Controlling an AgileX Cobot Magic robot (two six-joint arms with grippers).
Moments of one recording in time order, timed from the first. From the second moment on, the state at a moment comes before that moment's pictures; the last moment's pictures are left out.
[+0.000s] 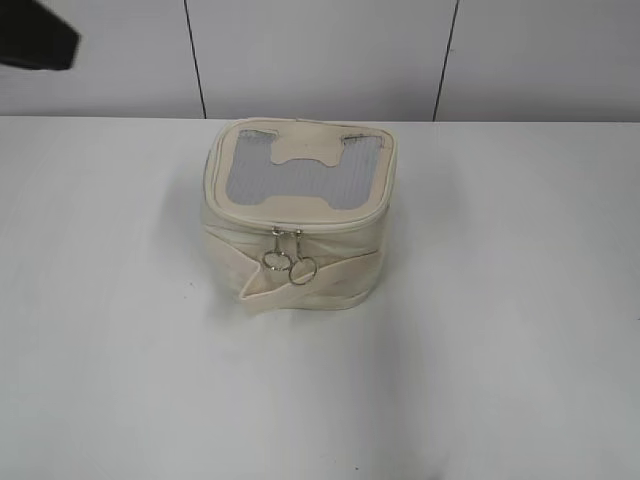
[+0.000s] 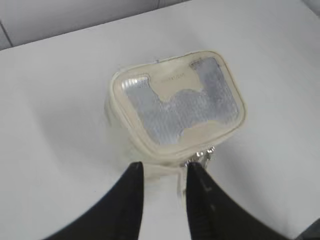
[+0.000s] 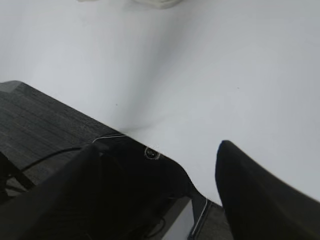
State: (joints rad) left arm -0.38 1.16 -1.10 -0.38 0.82 0.30; right arm 0.33 0.89 -0.81 0.36 1.03 -0.18
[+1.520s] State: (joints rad) left arm -0.38 -0.01 -0.54 0.00 1.06 0.00; right arm 0.33 -0.01 -0.50 0.00 1.05 -0.01
